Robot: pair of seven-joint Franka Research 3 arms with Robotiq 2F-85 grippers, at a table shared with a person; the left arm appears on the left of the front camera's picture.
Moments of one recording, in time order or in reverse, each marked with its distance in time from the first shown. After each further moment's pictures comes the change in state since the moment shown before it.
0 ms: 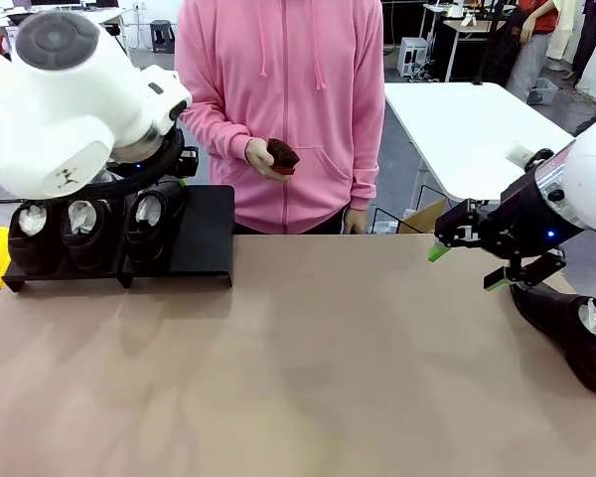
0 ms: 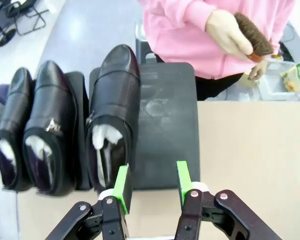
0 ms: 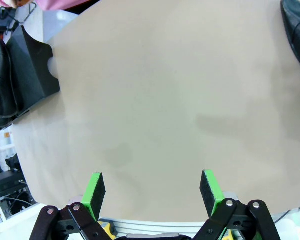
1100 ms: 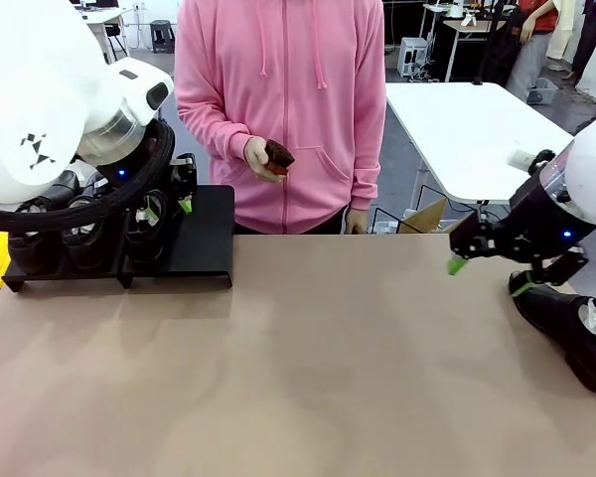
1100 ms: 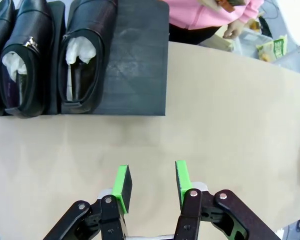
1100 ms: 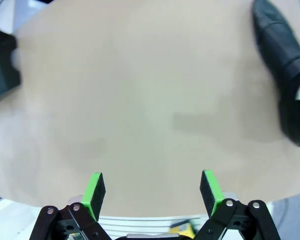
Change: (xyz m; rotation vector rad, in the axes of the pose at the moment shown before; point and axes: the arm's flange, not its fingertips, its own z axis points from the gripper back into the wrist) left arm -0.038 -0.006 0.059 -0.119 0.220 0.125; right arm 0.017 -0.023 0.003 -0.191 0.046 0.091
